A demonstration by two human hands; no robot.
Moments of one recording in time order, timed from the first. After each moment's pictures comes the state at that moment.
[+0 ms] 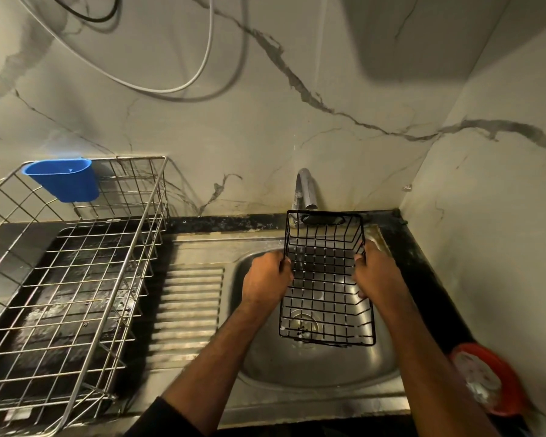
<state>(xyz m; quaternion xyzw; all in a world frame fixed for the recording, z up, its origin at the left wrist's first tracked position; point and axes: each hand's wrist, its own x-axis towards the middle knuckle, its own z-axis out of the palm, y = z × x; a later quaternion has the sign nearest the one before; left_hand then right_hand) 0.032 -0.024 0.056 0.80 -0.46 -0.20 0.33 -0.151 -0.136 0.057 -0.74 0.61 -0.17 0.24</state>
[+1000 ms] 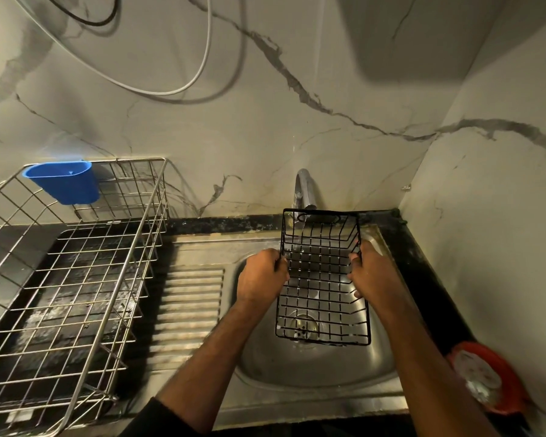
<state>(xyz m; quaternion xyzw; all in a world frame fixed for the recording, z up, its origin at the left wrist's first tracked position) 0.037 -0.018 0.071 0.80 -0.45 -0.20 0.33 -0.147 -0.140 0.042 -0.74 0.58 -0.21 0.25</state>
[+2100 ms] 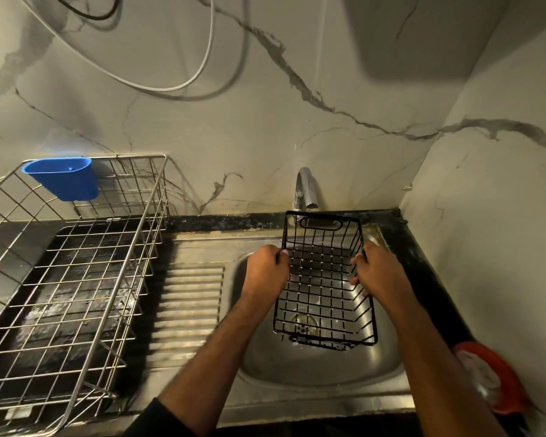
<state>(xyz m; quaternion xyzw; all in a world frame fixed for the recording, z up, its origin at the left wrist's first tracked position) 0.028 -0.020 0.083 0.80 -0.40 -0.23 0.39 -0.156 -0.137 0.067 -0.76 0.57 -0.17 0.27</state>
